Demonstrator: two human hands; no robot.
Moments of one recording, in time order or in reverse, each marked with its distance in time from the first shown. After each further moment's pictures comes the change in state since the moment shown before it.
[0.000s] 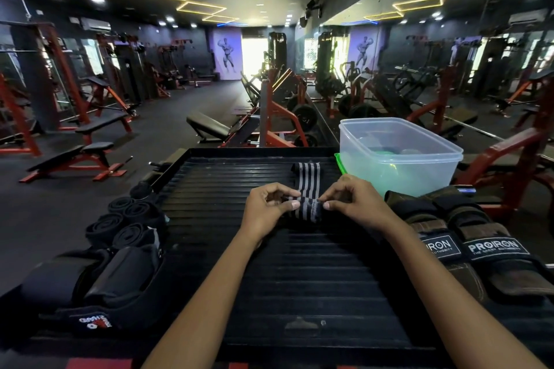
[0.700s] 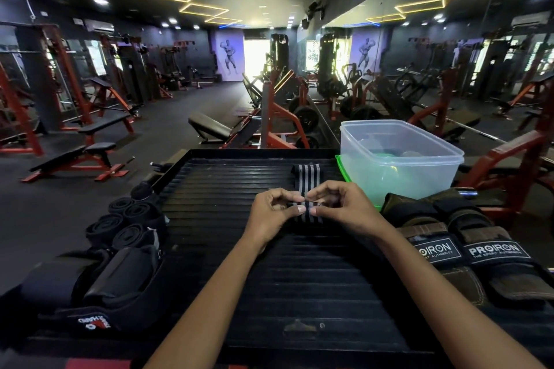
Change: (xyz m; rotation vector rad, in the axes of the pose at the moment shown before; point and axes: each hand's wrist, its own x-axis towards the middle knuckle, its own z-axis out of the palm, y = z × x) left_hand -0.003 -0.003 0.008 -0.059 -0.031 -0.034; right_hand 0.000 -0.001 0.021 0.445 -0.054 0.027
